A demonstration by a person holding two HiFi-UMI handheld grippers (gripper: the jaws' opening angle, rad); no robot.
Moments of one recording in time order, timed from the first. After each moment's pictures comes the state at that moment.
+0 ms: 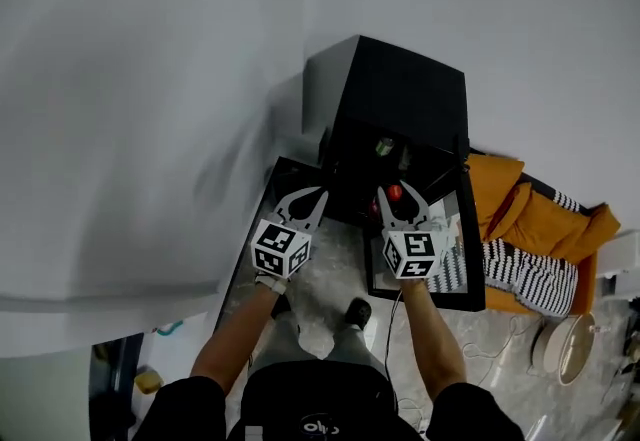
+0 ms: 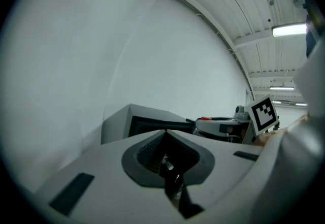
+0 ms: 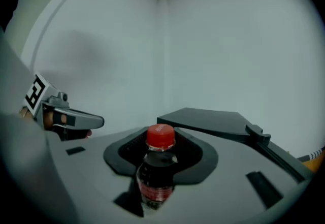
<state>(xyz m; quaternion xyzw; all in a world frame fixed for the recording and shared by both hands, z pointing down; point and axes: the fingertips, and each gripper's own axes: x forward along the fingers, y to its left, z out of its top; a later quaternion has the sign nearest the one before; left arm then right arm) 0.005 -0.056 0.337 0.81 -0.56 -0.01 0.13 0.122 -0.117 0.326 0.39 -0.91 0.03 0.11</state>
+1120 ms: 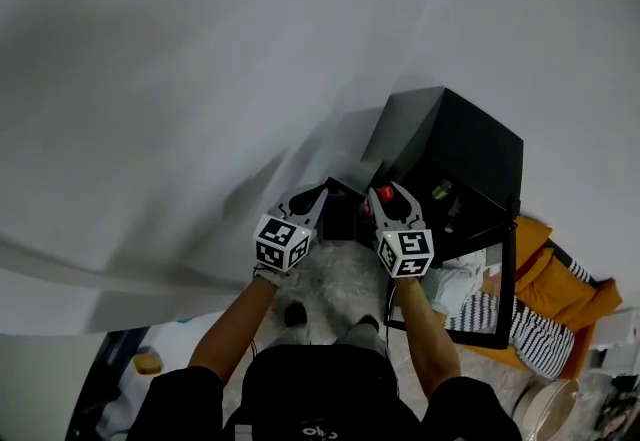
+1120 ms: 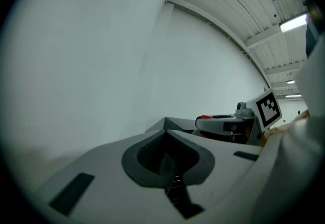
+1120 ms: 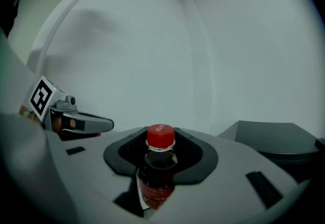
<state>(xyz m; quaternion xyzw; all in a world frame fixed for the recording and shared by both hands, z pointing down) -0.201 0.011 0.297 0.75 -0.65 -0.02 0.10 -0.110 -0.058 0.283 0.26 -0.96 0.01 0.09</state>
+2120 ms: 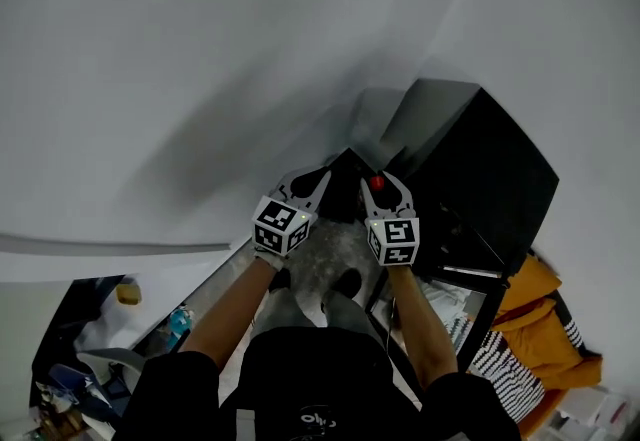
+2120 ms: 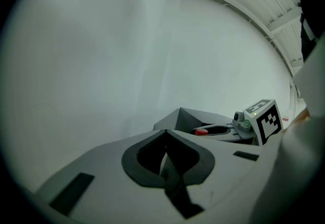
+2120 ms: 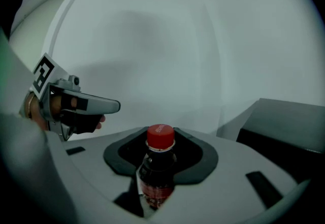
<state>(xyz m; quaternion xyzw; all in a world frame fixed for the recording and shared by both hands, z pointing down) -0.170 -0.104 0.361 0.67 -0.73 0.00 0.14 -0.110 -0.173 0.389 0.13 -0.98 0.03 0.16</state>
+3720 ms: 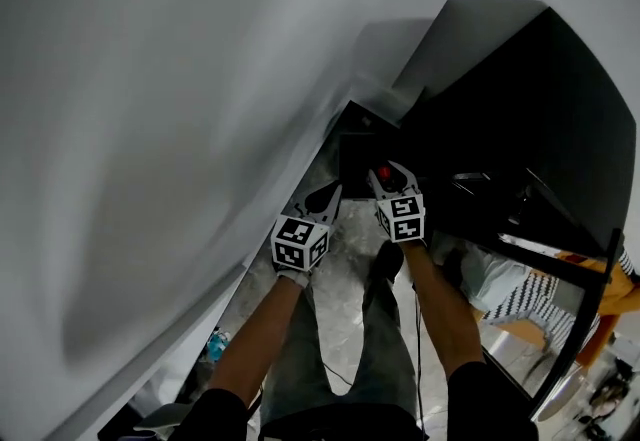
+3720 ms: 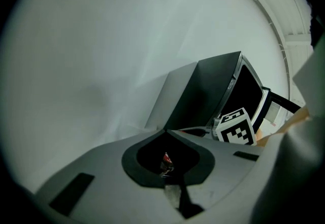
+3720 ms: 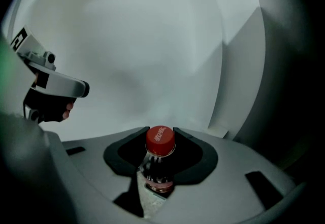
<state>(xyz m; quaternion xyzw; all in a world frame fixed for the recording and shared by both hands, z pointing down) -0.225 -0.116 0.668 0.69 -0.66 0.01 0.30 -0.176 -0.204 0.738 0.20 -0.93 0.10 0.30</state>
